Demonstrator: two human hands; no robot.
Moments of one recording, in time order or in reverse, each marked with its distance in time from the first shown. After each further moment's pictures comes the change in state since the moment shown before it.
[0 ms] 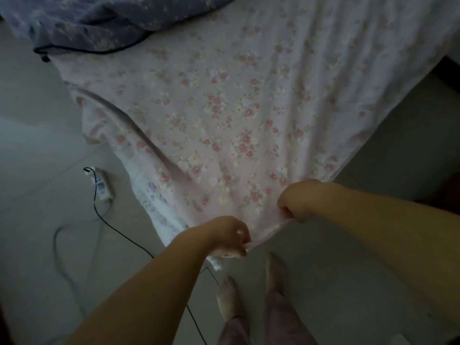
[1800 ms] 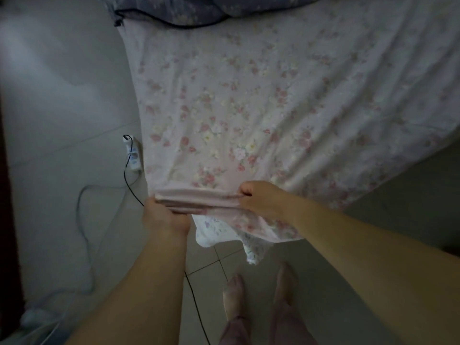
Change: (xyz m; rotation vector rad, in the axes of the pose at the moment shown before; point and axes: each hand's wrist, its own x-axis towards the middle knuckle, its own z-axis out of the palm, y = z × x) left_hand -0.025 -0.173 -0.013 -2.199 1.057 -0.054; right_hand 0.033 -0.145 -0.073 0.929 0.293 -0.166
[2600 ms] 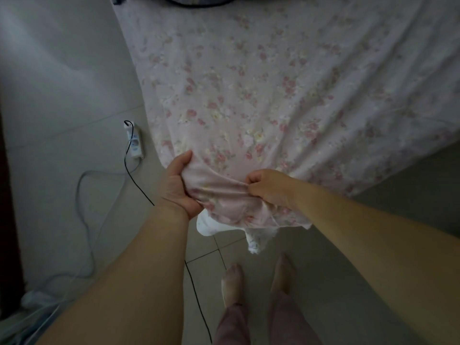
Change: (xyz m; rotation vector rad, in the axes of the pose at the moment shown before) left_hand -0.028 0.007 0.019 0.055 -0.386 -0.305; right_hand 0.004 0.006 -0.001 0.108 -0.019 0.053
